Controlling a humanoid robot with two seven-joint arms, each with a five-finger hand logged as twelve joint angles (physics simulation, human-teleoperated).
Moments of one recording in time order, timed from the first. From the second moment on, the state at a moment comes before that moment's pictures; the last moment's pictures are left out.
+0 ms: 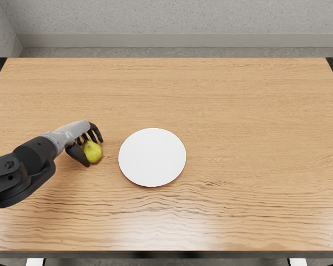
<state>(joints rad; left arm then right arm) -0.87 0.73 -0.17 -1.69 1.23 0.23 0.61 -0.03 0.00 -0.01 0.12 -0.07 0.20 -0.34</state>
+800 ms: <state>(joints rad) -0.87 0.73 -0.18 -1.69 1.22 0.23 0.61 -0.03 0.00 -0.01 0.12 -0.07 0.20 -0.34</state>
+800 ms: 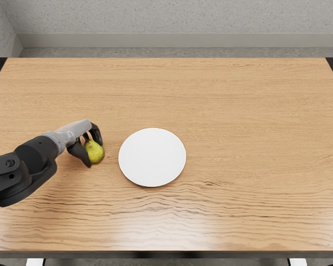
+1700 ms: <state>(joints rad) -1.19 0.75 -0.19 -1.70 0.97 0.11 0.61 -0.03 0.00 -0.01 0.12 -0.07 0.20 -0.34</state>
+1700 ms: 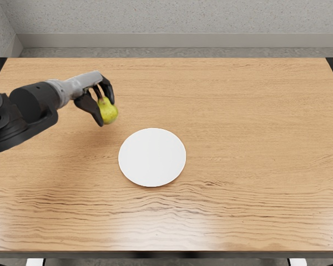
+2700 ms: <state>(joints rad) -1.21 0.58 -0.28 -1.66 0.85 0.00 0.61 -0.02 0.00 -0.01 0.12 -0.07 0.20 -0.34</state>
